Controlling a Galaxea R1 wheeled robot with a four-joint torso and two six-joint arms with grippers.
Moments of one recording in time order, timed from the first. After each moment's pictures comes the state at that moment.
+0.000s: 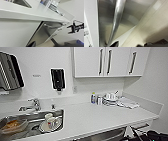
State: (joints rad) left arm 1.20 1.48 -0.74 0.06 -0.47 0.07; right arm -0.57 2.17 -1.56 0.56 -0.59 0.71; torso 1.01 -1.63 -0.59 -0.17
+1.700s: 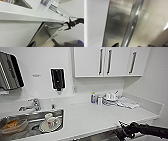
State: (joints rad) left arm 1.18 1.48 -0.76 0.06 -0.47 0.07; right arm -0.47 2.41 -1.61 -0.10 -0.72 1.57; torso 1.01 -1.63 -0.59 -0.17
